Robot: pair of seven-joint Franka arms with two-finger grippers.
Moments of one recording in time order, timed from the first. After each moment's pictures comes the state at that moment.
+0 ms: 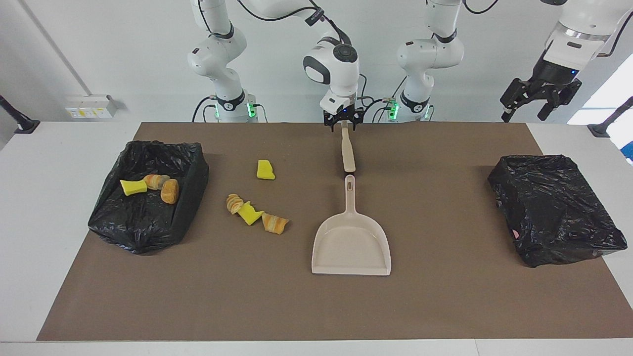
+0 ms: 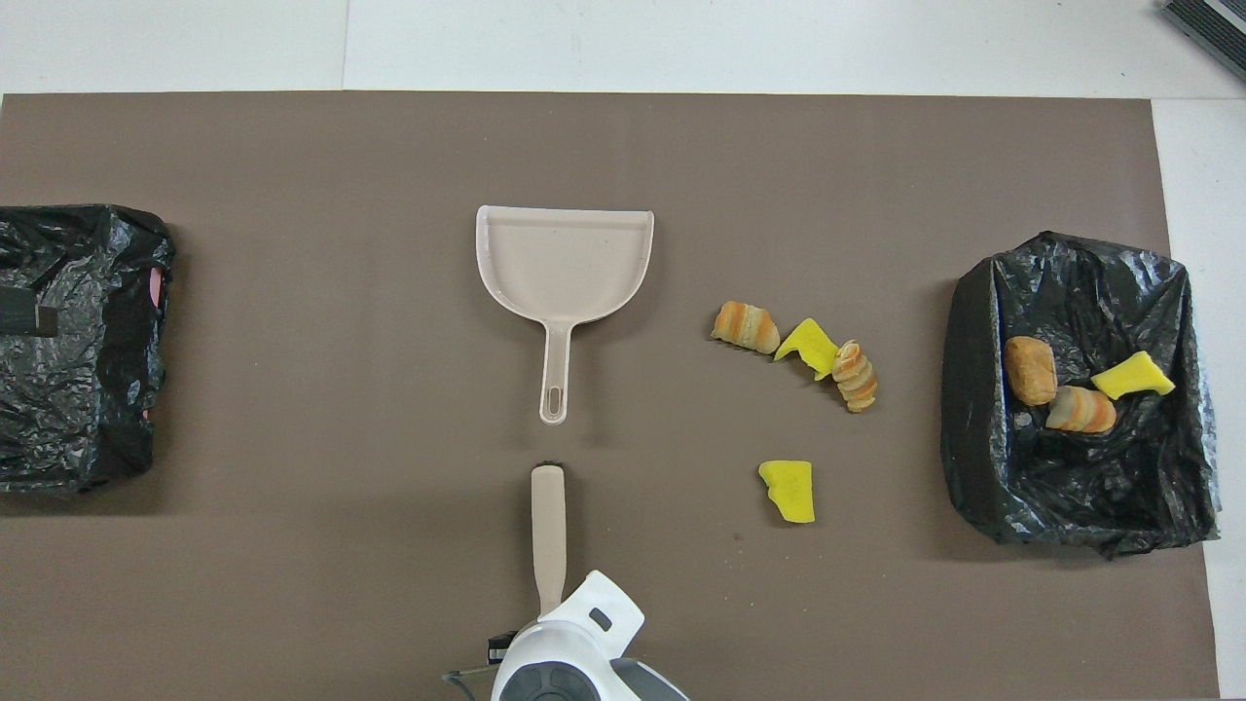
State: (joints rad) left arm 0.02 -0.11 -0.01 -1.59 -0.03 1.59 -0.02; right arm 0.95 0.08 0.07 -2.24 0.15 2.32 0.90
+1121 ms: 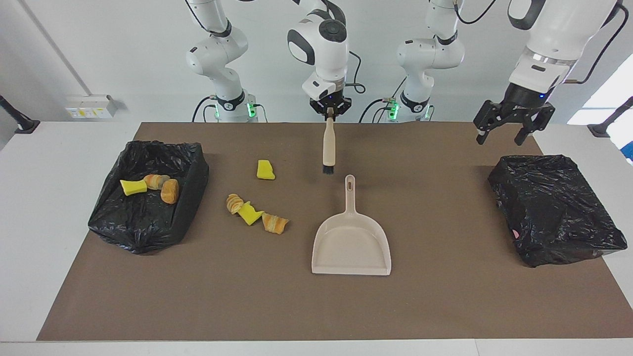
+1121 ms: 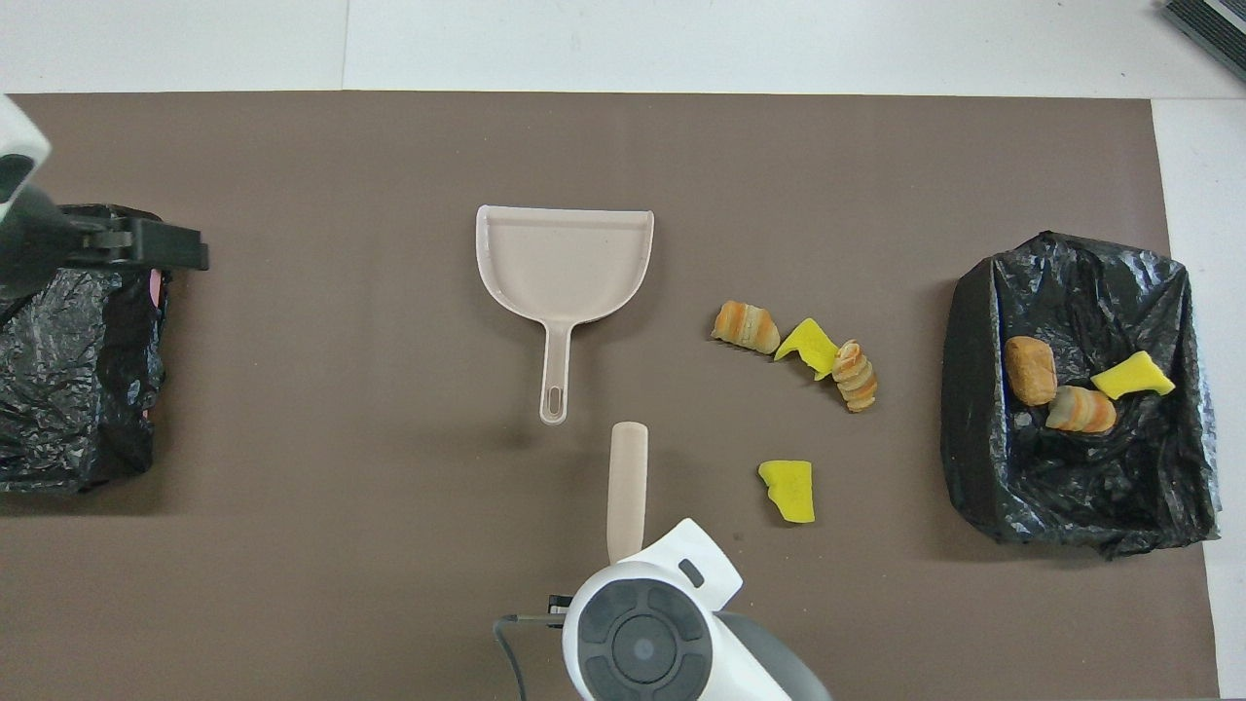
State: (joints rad) left arm -0.14 0.02 -0.03 -1.60 -0.04 1.84 -0.06; right arm 0.77 -0.10 0.04 -2.11 0.14 1.90 0.90
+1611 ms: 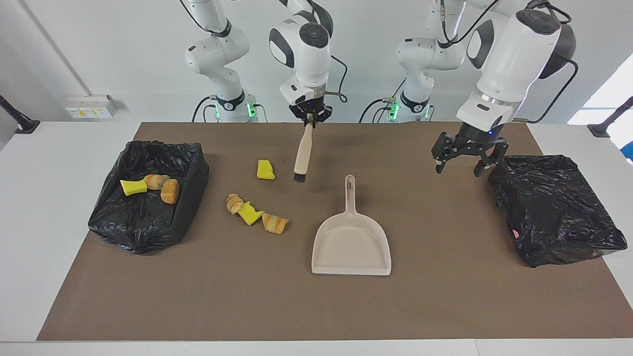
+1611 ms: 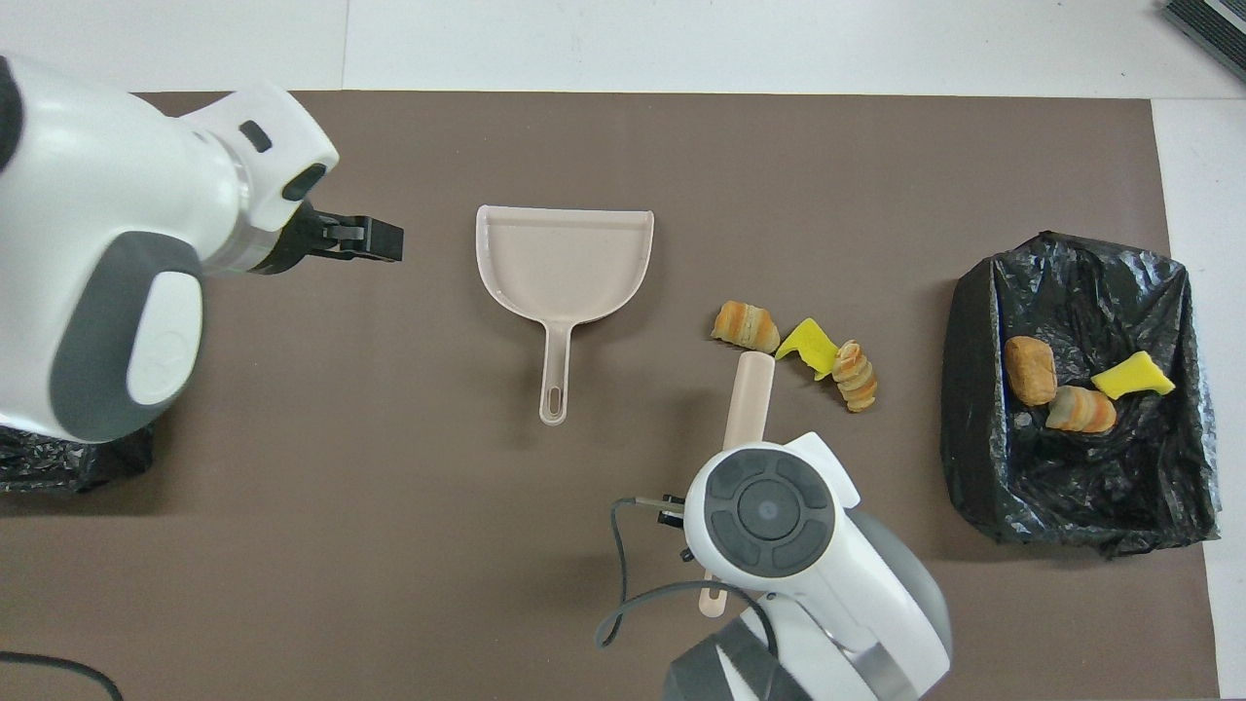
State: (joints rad) left arm -0.31 0.16 -0.03 -1.62 -0.04 1.96 -0.14; right arm 0.58 -0.08 0.04 -2.12 -0.01 1.87 0.91
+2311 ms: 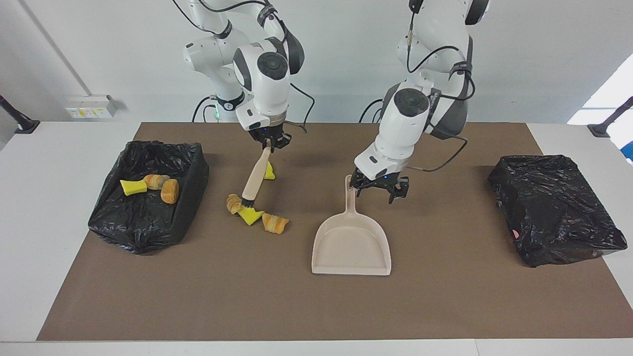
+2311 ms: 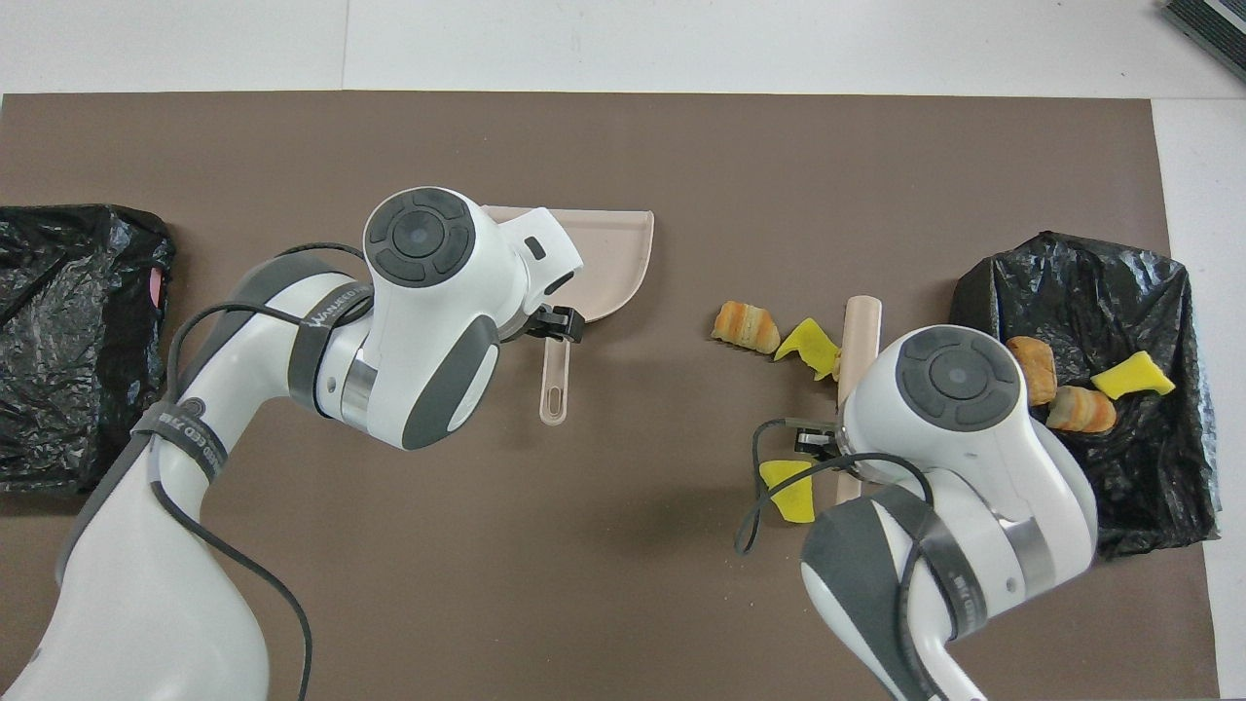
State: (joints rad) left arm -0.52 0.35 -0.03 -1.72 -0.04 2.13 -0.24; right arm 0.29 -0.06 0.03 -2.16 -0.09 1.90 0.57
